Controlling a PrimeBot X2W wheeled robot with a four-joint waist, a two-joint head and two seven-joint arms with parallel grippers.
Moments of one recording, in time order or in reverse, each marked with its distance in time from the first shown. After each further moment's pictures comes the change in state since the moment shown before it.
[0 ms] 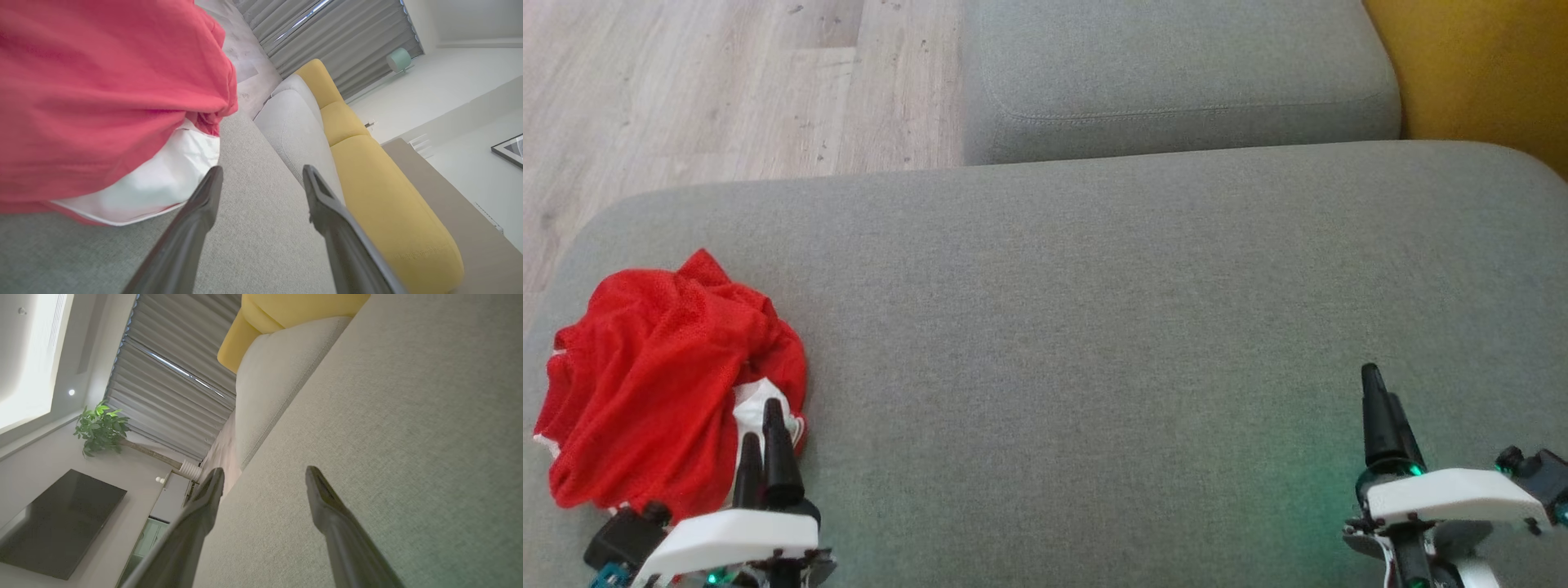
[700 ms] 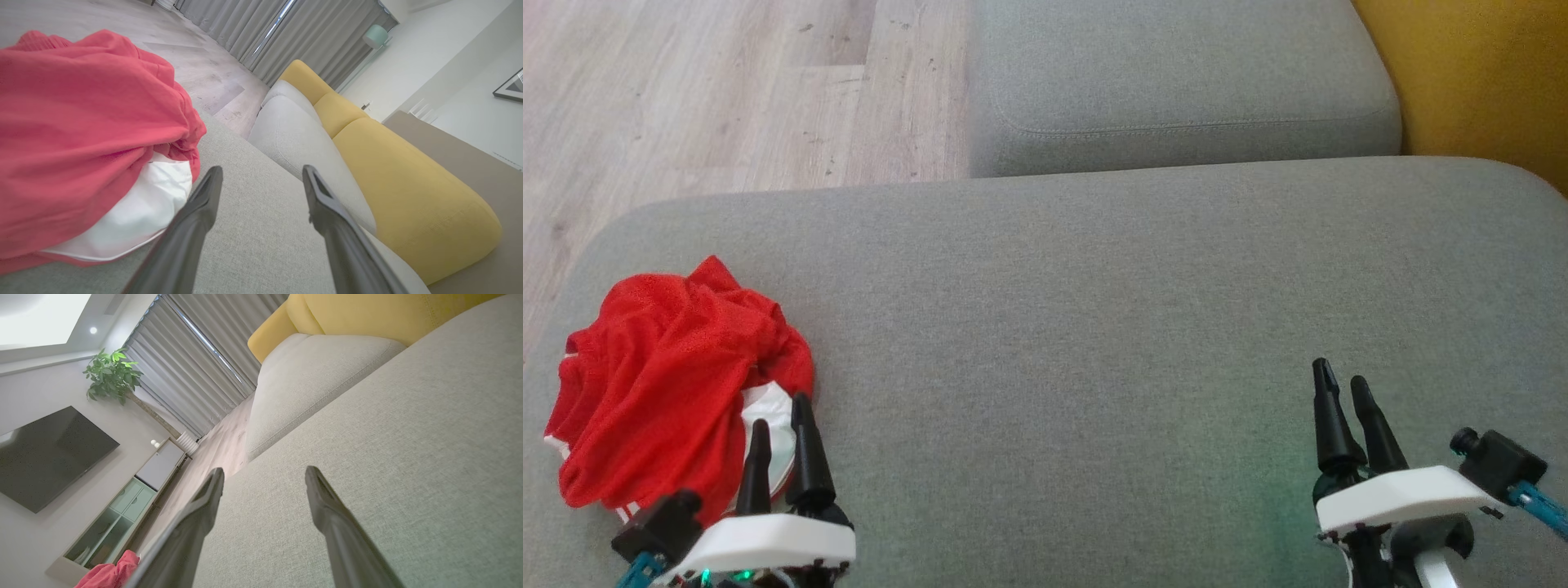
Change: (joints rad) left arm 0.020 0.001 -0.056 -0.051 0.271 0.035 -0.062; right arm 0.002 0.000 0.087 -0.031 -0.270 0.000 -0.059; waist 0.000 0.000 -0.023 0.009
